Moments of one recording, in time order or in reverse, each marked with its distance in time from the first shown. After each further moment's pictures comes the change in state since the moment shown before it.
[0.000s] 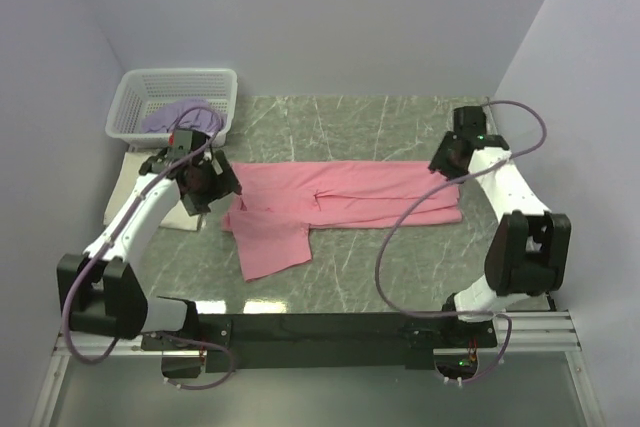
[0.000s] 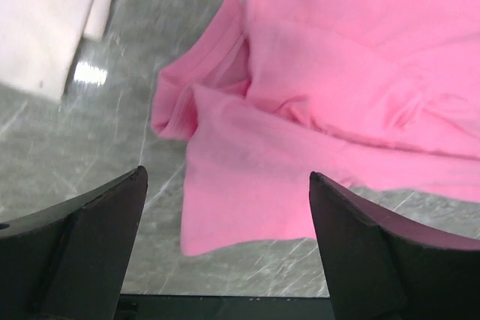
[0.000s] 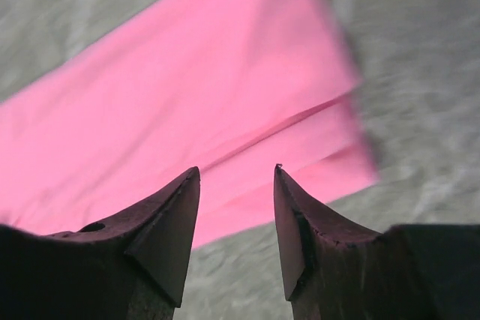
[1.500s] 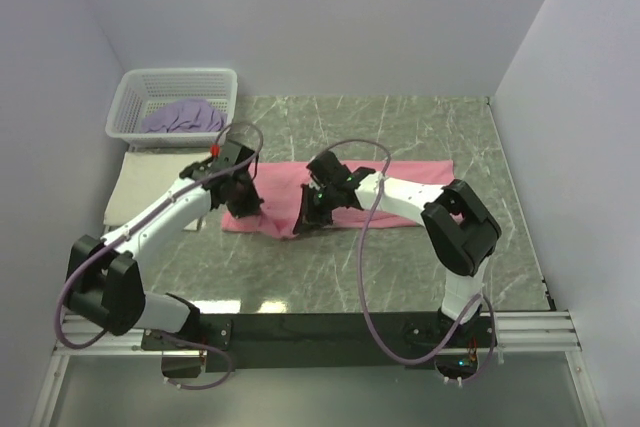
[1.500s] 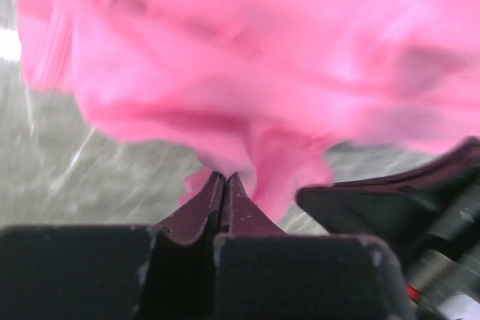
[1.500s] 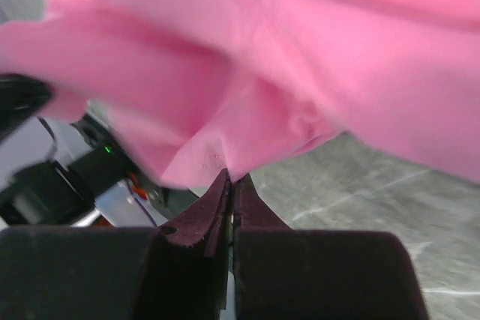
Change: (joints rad) left arm -0.307 -0.004 -0.101 0.060 -0.068 -0.221; right arm 0.842 0.253 -0.027 0.321 -0.528 0.351
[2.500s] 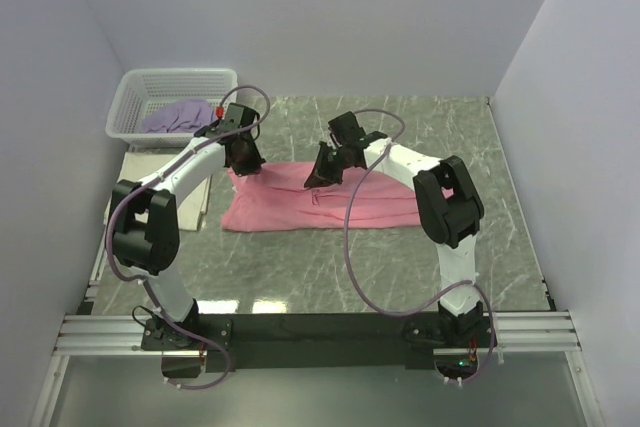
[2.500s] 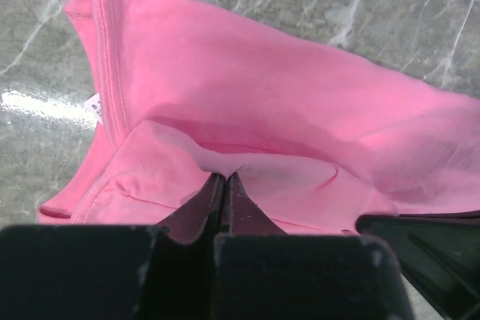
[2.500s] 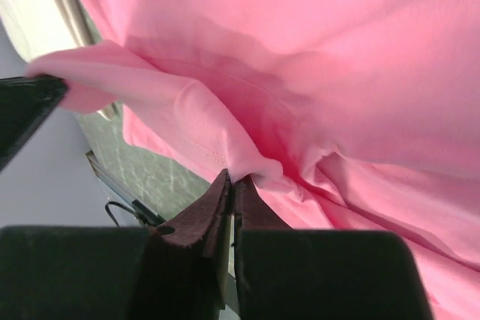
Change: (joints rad) left arm 0.130 0.389 0.350 0.146 -0.056 0.173; right arm -0.245 0.221 0.311 -0.051 -0.033 -0.007
